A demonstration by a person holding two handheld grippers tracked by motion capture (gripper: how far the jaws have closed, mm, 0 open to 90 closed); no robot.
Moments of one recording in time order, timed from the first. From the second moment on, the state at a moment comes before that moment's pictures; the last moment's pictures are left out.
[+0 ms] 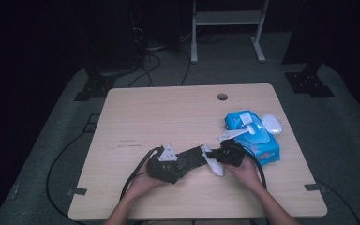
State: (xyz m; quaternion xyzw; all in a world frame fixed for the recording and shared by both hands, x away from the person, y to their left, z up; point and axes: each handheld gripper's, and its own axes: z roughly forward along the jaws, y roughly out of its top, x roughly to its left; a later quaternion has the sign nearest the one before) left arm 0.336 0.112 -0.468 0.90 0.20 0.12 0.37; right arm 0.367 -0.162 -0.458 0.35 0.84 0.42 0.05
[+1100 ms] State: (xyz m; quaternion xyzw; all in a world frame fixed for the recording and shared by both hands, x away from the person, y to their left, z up) left arm 0.337 0.113 -0.468 0.90 0.19 0.12 0.37; right arm 0.368 -0.154 -0.457 0.33 0.84 0.43 0.02
